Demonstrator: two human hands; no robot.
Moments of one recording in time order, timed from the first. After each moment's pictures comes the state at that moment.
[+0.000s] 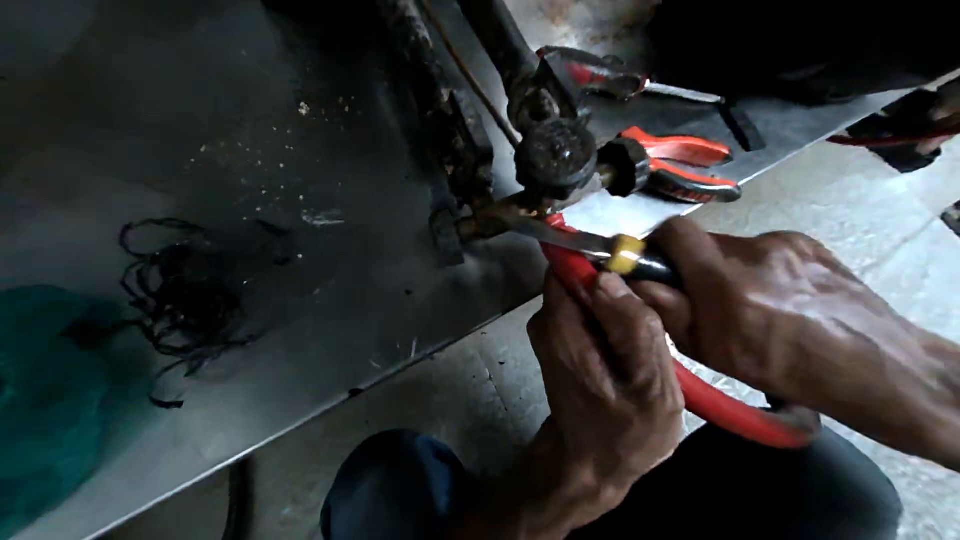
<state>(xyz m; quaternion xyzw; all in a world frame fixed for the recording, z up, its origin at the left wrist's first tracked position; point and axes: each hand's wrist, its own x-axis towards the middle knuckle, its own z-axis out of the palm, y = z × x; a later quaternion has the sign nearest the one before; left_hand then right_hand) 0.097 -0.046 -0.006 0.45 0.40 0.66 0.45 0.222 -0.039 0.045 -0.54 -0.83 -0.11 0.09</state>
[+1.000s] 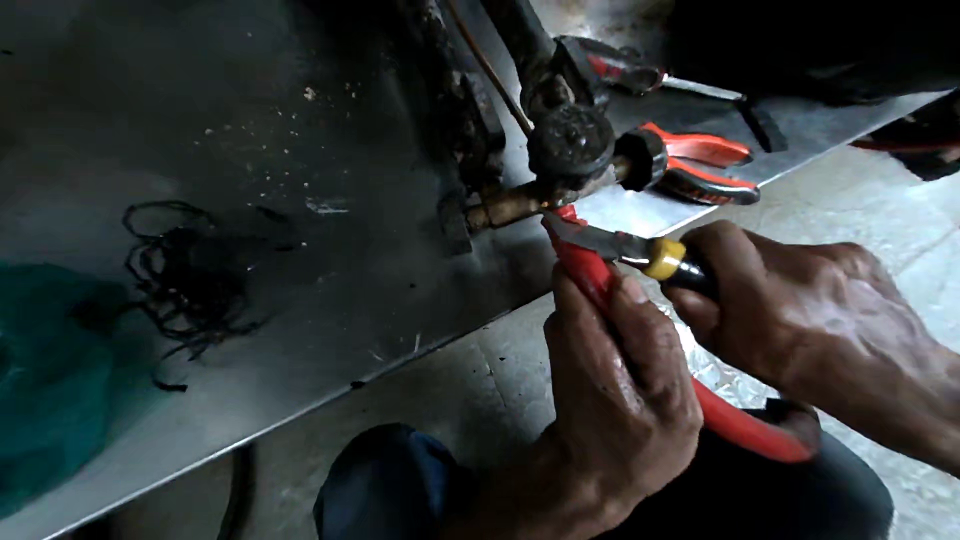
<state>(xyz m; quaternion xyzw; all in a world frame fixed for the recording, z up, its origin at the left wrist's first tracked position) 0.096 -0.048 -0.005 0.46 0.39 0.62 0.50 0.236 -0.039 0.035 -0.53 -0.83 -0.15 0.09</state>
